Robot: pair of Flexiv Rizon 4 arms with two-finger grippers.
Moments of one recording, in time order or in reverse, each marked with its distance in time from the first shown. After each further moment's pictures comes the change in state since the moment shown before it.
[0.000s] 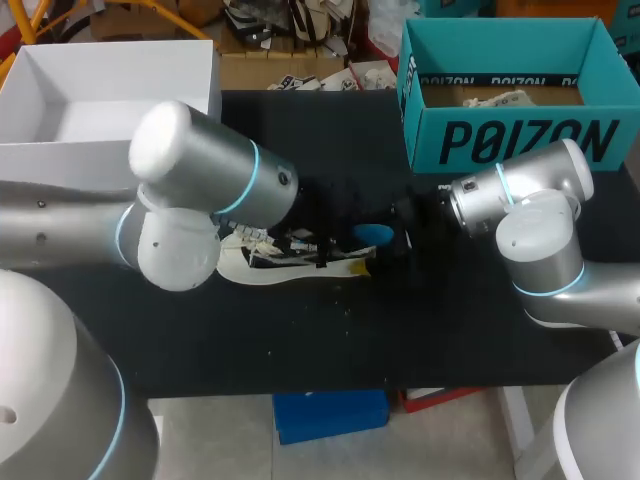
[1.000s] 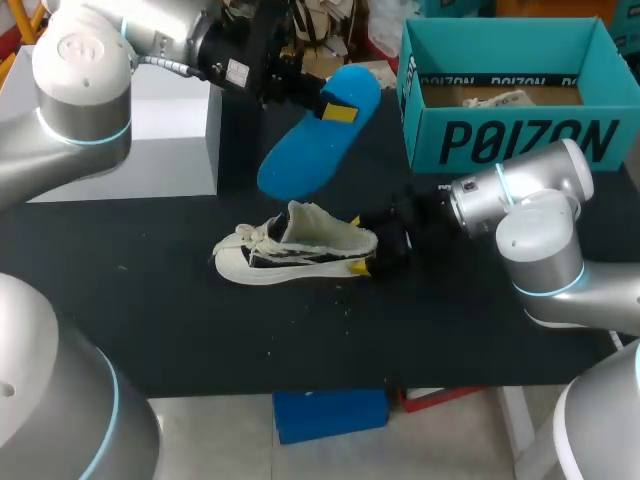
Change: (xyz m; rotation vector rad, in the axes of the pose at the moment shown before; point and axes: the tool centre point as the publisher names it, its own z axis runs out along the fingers) left arm -0.061 -0.141 -0.201 0.569 0.477 -0.279; right arm 0.000 0.000 0.000 0.000 0.000 0.000
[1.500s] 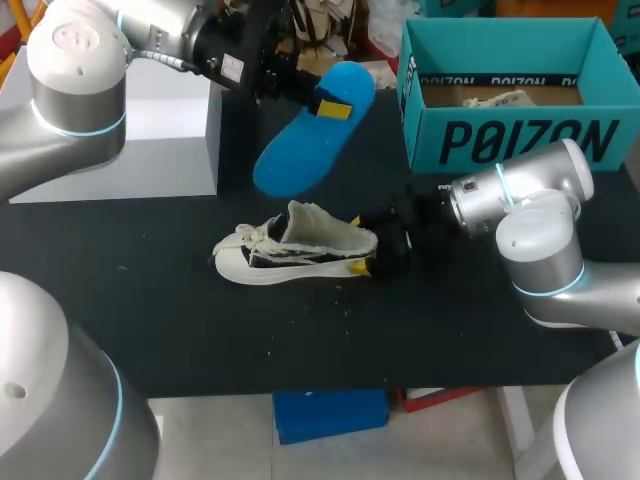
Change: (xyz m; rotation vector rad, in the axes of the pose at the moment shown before) left arm 0.000 -0.001 -0.005 0.001 0.014 -0.003; right arm 0.000 0.000 0.000 0.000 0.000 0.000
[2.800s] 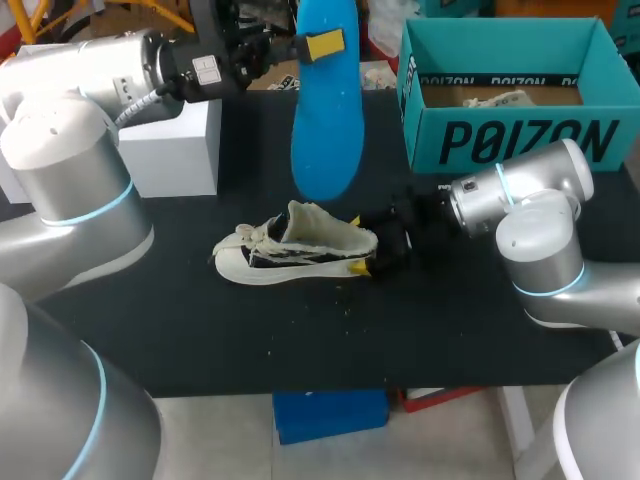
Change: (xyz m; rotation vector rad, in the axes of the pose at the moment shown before) left arm 0.039 -0.095 -0.030 0.601 -0.174 -0.185; right arm 0.000 0.000 0.000 0.000 0.000 0.000
